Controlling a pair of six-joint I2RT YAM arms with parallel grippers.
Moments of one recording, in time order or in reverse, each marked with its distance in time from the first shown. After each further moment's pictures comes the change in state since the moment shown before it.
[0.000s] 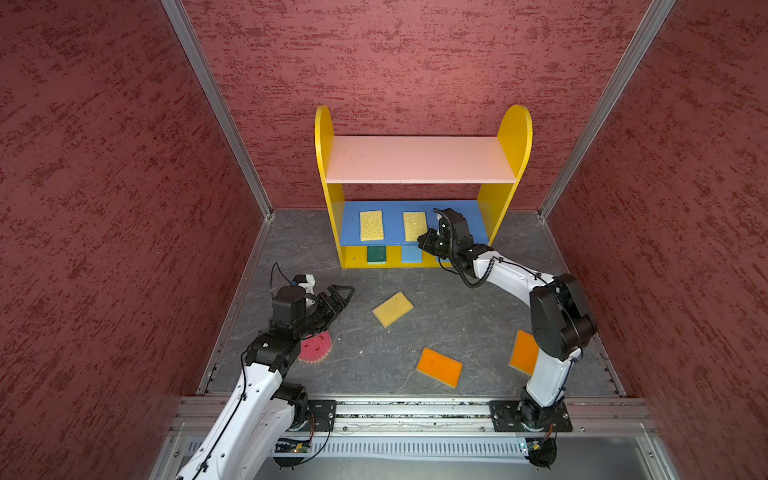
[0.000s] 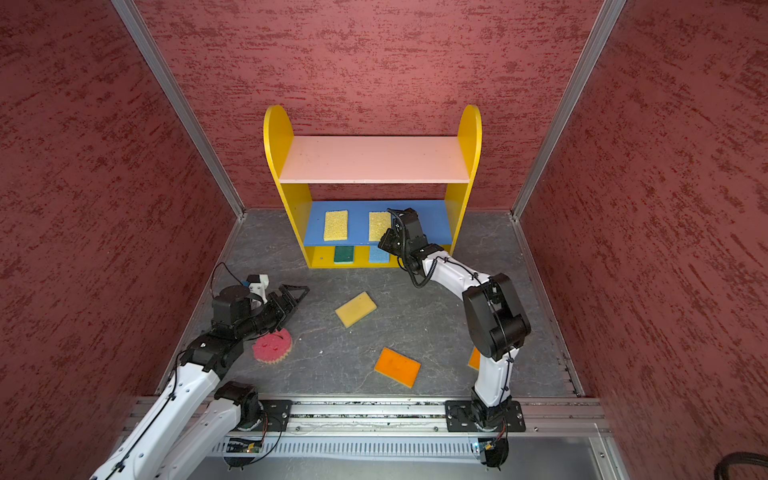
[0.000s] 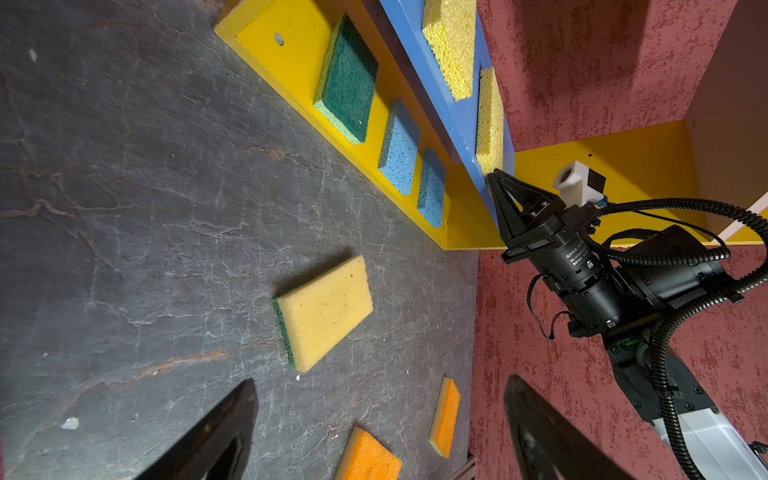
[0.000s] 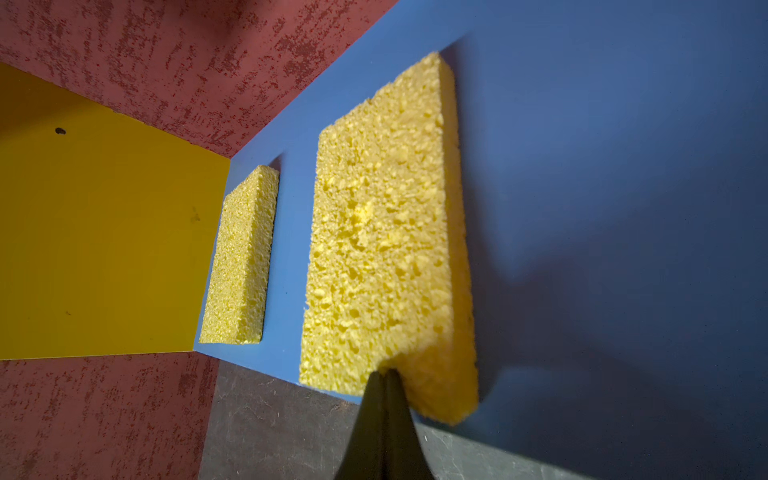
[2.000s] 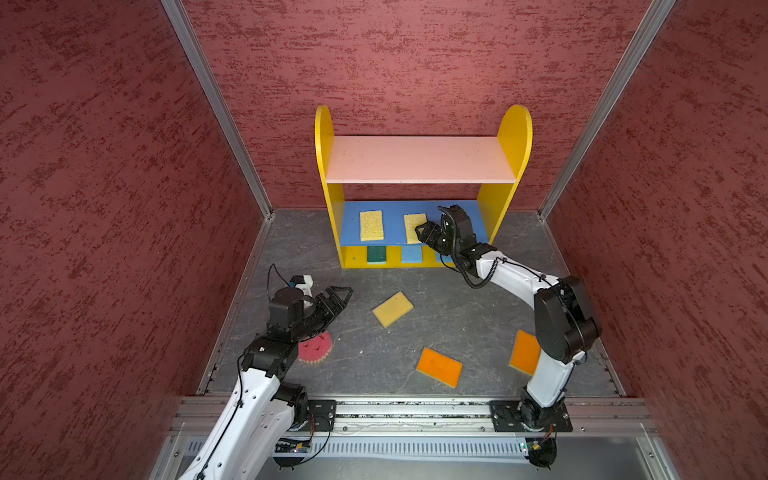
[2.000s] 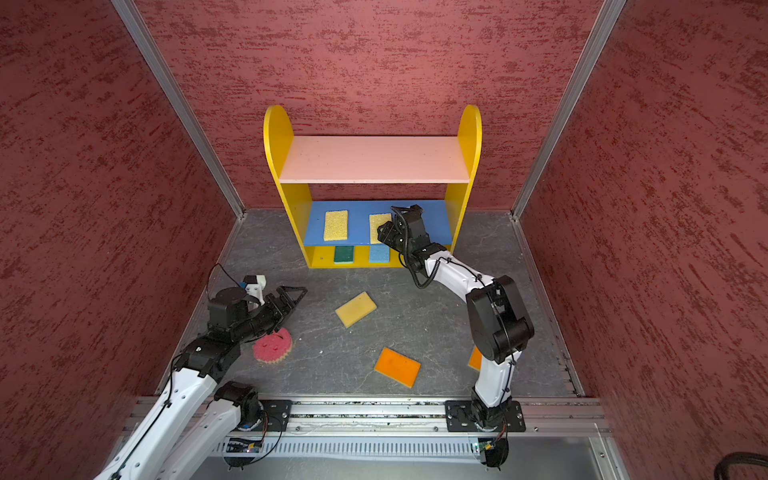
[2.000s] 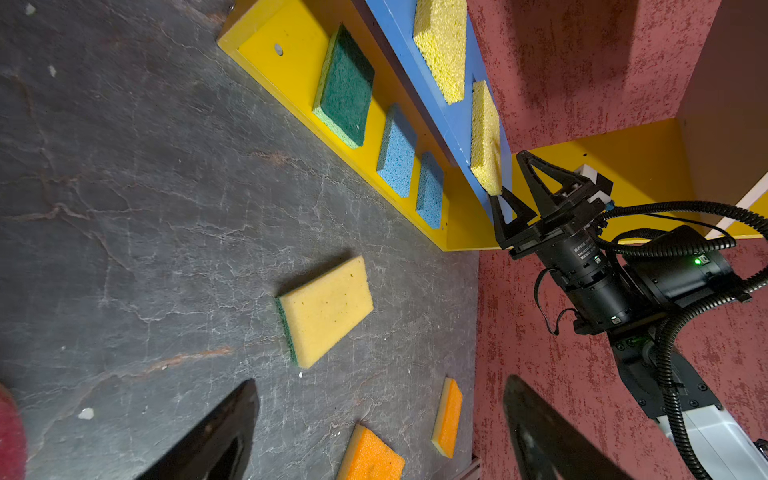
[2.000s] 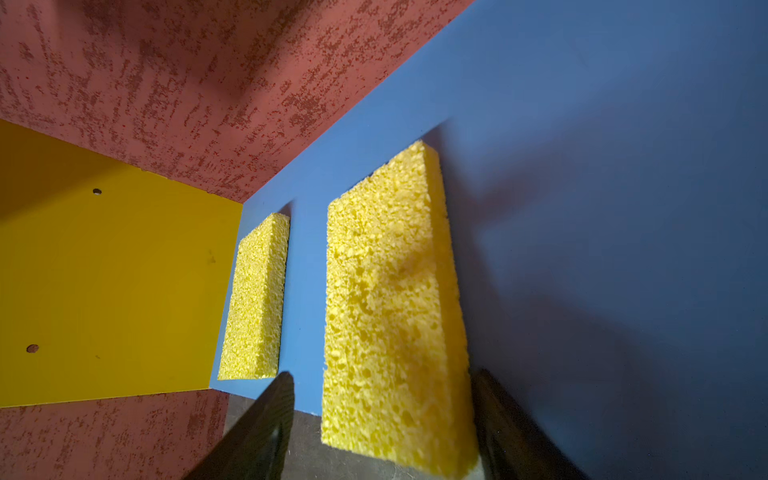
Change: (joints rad) left arm 0.000 -0.044 0.013 -0.045 -0.014 0.016; right arm -0.008 -0.038 -0.023 0.030 0.071 0.048
